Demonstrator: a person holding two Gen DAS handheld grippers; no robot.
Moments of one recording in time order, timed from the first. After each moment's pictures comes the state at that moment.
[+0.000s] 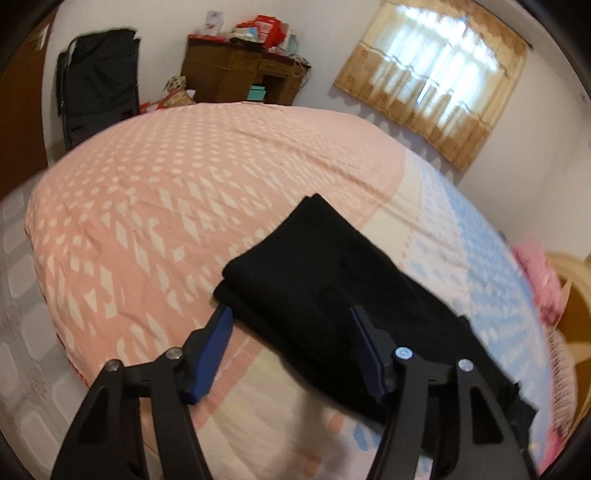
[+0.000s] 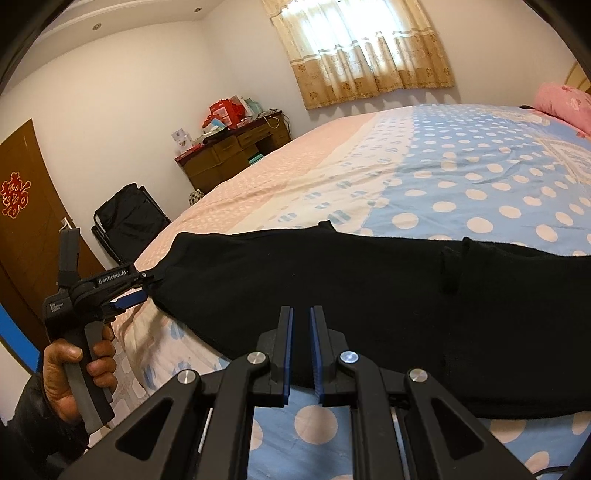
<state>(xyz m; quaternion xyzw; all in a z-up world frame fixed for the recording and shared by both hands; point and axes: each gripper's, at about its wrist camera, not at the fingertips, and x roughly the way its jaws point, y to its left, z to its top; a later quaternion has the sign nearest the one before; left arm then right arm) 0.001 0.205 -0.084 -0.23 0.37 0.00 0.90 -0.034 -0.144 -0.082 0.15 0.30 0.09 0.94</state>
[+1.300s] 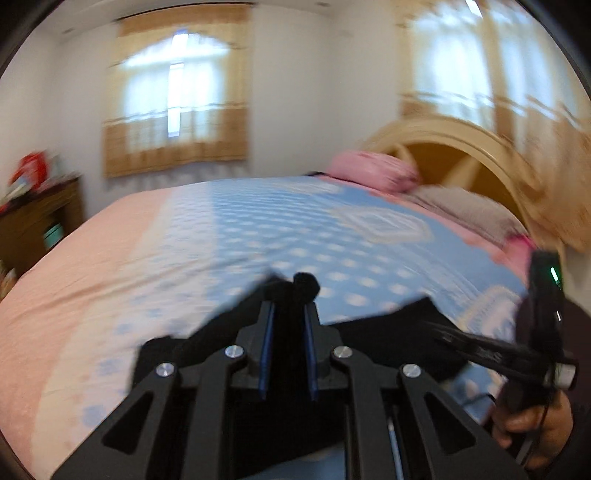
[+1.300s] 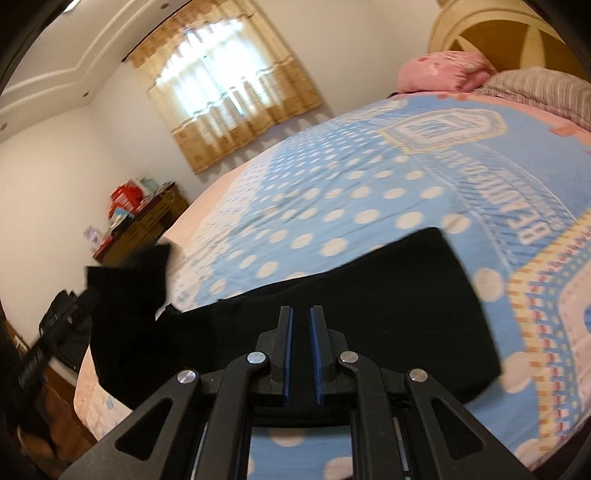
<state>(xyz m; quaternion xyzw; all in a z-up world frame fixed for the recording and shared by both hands) -0.075 -0.046 -0.004 0.07 0.21 -0.36 0.90 -0.117 -0.310 -0.078 0.28 0.24 -0.12 0.92</state>
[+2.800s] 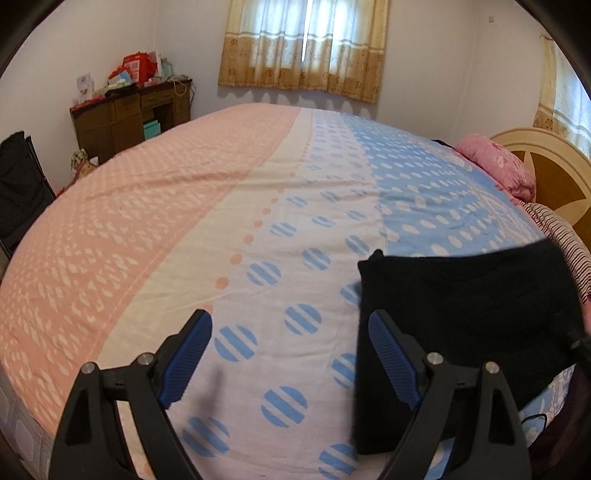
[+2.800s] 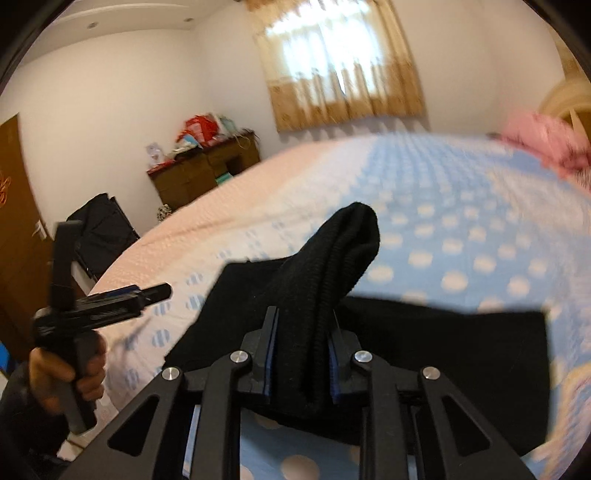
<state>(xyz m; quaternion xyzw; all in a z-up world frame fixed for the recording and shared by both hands) -0.003 0.077 -0.046 -0.01 0.36 -0.13 0.92 -0.071 -0.222 -0.032 0.10 0.27 0.02 0.96</state>
